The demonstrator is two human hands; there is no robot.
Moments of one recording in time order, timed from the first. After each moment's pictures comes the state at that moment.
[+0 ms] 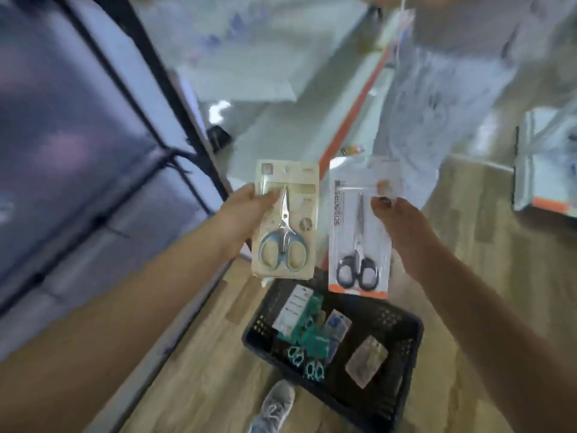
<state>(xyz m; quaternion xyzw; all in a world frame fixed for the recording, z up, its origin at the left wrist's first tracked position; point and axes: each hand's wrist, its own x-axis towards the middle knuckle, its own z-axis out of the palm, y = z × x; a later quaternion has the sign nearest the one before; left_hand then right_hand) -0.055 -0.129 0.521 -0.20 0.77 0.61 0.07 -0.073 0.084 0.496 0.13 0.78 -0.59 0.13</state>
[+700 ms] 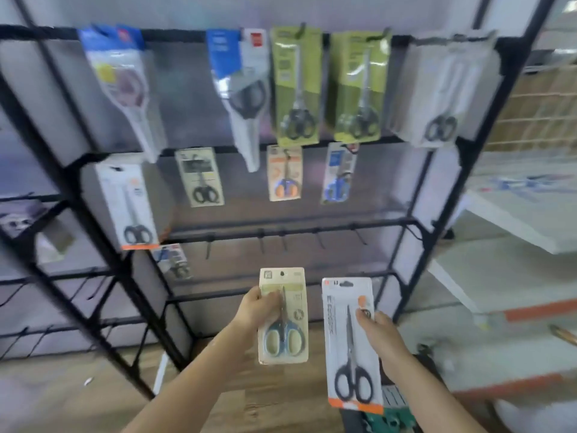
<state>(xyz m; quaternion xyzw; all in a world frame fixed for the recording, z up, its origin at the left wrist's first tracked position) 0.350 -0.202 0.568 -0.54 0.52 0.62 -0.24 0.170 -0.076 0.548 -0.24 0.78 -0.44 0.37</state>
